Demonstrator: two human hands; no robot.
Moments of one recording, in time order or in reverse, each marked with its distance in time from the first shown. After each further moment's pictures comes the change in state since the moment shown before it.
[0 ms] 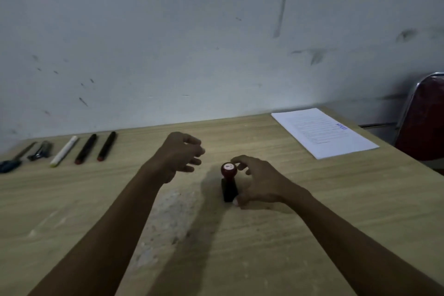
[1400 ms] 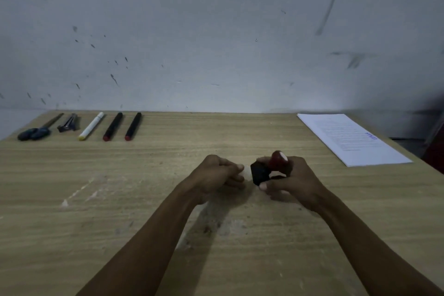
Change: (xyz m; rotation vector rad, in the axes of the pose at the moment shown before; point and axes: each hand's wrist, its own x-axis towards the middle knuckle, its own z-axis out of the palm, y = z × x) left_hand -0.011 -0.068 0.008 -0.312 -0.268 -0.103; right_hand -0.001 -0.007 0.018 0.586 0.104 -0.101
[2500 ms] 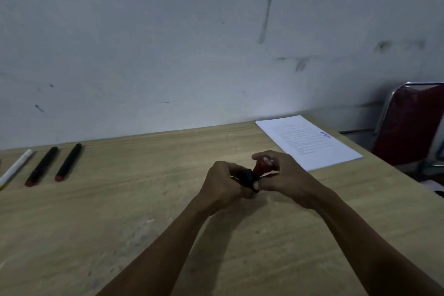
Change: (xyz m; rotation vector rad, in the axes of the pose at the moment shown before) left_hand 0.076 0.019 0.098 0.357 -0.087 0.401; right_hand 0.003 -0.004 -0.080 -0.190 0.171 0.139
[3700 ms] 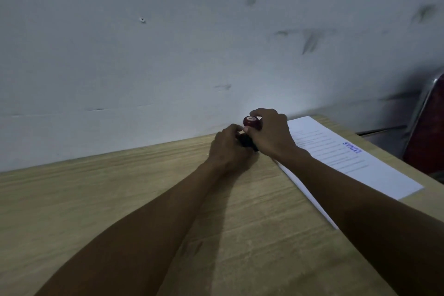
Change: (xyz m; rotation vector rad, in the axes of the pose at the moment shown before) left_hand 0.268 -0.043 0.033 0.307 0.157 0.011; right_hand 0.261 0.087 -0.048 -0.421 0.436 -0.082
